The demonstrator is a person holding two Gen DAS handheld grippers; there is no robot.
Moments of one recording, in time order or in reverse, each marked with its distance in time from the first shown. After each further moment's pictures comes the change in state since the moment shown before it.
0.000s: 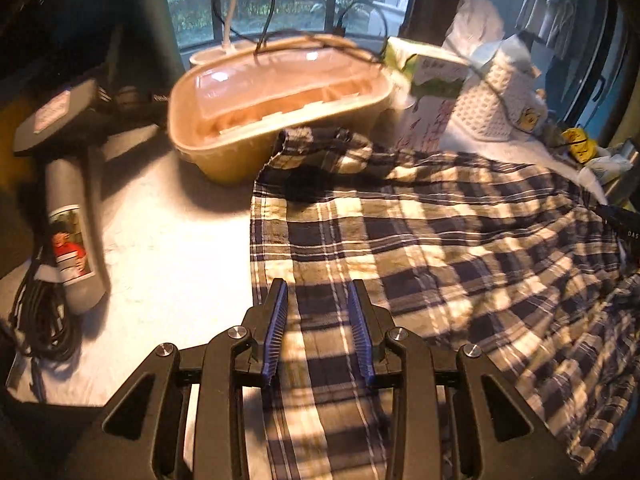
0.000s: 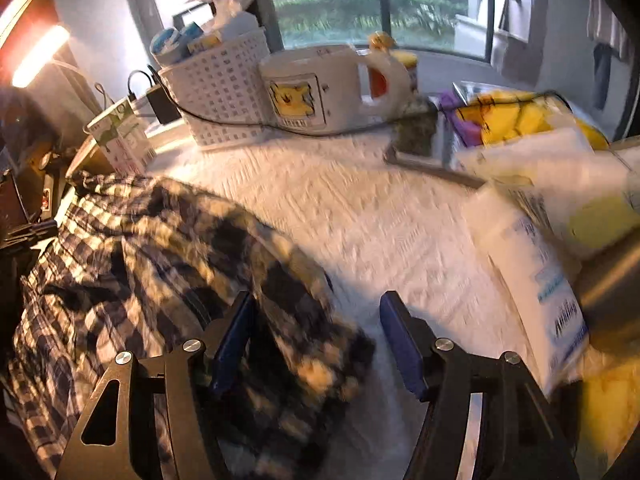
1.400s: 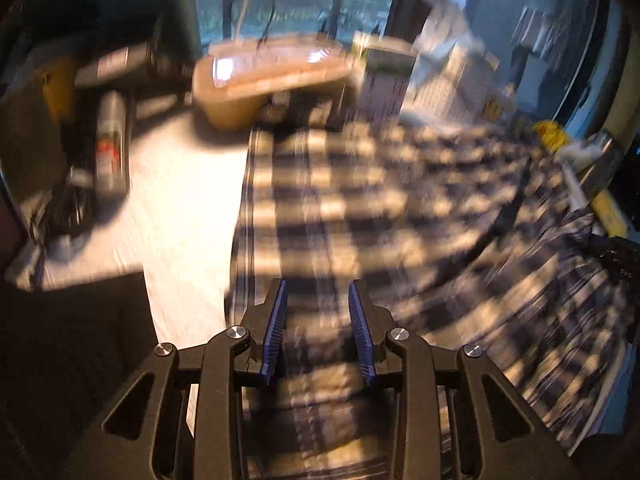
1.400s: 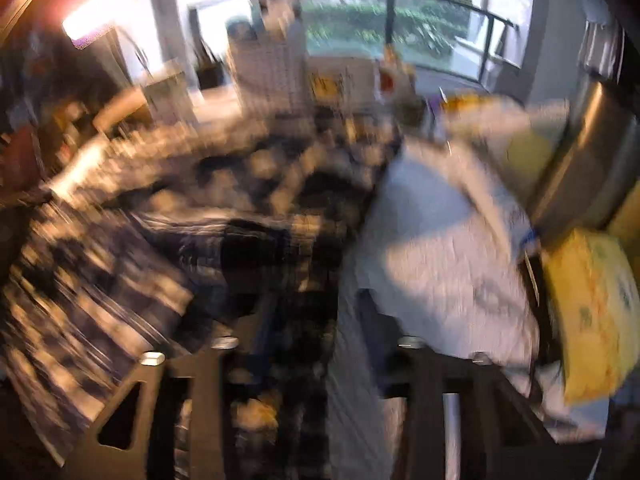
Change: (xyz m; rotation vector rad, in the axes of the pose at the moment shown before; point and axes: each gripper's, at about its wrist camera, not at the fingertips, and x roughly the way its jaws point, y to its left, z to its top) left arm -0.046 -0.024 -0.087 -0.048 -0.014 0.002; right arm -0.066 0.048 -0.087 -0.075 0.008 -0.137
